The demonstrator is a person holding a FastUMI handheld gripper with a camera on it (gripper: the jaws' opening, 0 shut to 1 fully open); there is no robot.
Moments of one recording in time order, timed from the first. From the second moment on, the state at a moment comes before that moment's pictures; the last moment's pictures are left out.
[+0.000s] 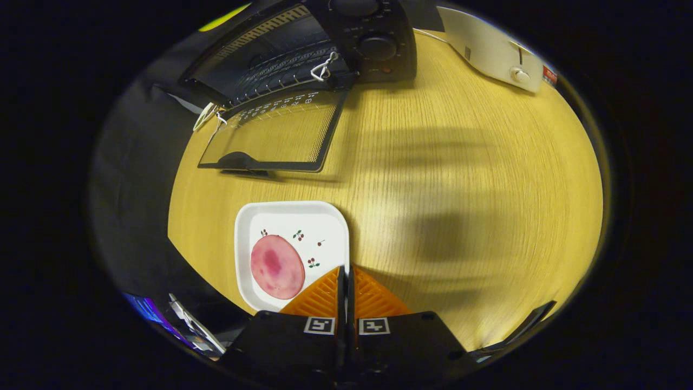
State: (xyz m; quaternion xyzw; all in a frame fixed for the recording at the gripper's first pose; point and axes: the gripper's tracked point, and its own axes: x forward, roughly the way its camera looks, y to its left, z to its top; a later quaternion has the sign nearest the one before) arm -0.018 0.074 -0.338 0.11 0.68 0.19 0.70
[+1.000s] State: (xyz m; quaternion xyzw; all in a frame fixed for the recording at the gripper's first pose) arm -0.032 0.131 -0.268 0.38 0.55 0.10 0.73
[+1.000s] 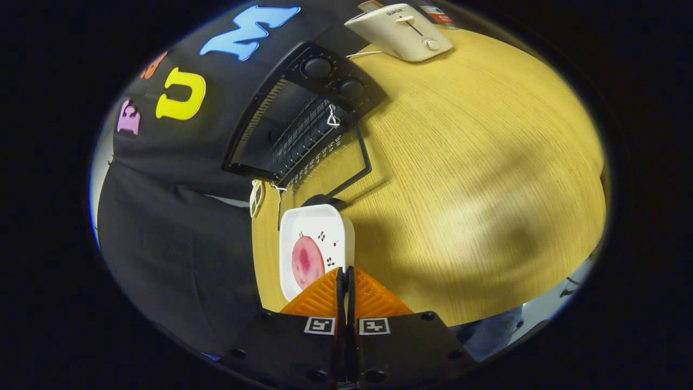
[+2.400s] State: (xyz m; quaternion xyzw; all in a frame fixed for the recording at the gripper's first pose) arm 0.129 0.218 -0.275 0.61 0.34 -0.13 0.70
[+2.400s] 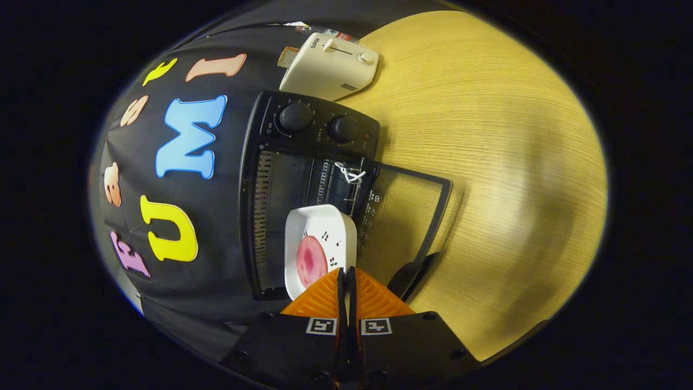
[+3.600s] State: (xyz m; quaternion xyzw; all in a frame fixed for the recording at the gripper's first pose) arm 0.220 0.242 -0.271 0.65 0.24 -0.15 0.71
